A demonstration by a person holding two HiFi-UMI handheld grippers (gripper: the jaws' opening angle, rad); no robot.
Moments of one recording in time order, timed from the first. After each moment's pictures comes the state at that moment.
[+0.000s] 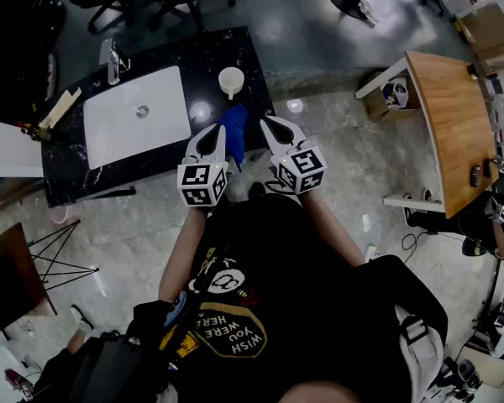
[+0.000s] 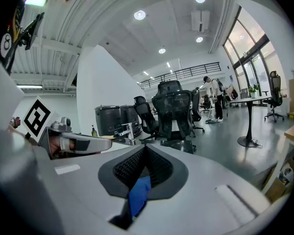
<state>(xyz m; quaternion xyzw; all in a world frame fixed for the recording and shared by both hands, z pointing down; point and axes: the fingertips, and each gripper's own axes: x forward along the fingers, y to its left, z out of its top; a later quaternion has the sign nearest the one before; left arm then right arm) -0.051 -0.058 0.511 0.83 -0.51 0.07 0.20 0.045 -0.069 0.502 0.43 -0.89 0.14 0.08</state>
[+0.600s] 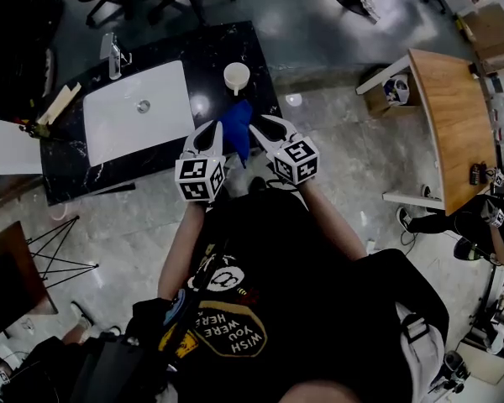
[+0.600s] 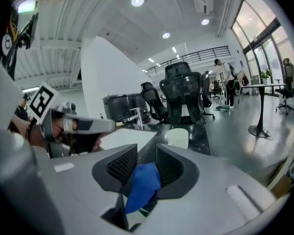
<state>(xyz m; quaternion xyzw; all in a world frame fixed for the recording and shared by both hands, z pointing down) -0.075 -0.069 0.528 0.82 -0.52 0.08 0.22 0.012 -0.072 0.554 0.37 -0.90 0.18 0.13</state>
